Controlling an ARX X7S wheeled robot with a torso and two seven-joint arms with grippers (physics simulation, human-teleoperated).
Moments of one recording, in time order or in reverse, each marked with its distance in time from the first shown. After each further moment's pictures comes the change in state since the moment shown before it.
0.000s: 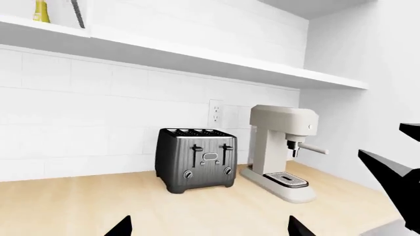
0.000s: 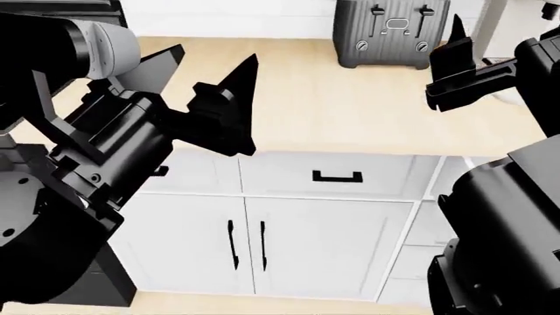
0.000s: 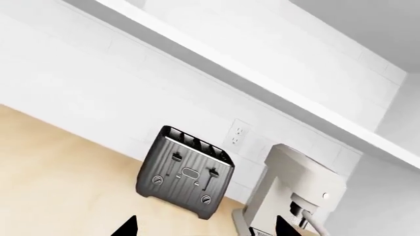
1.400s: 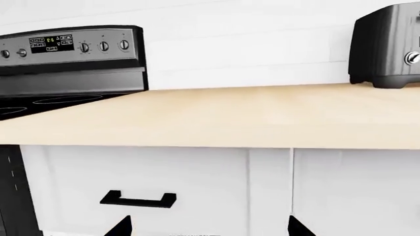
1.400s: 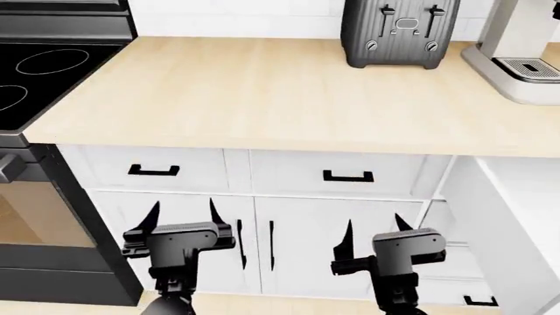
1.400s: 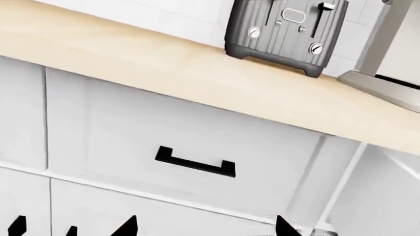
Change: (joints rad) left arm 0.643 0.387 0.229 -1.026 1.133 0.857 0.052; right arm -1.023 -0.084 0.284 0.674 1.284 -1.334 1.353
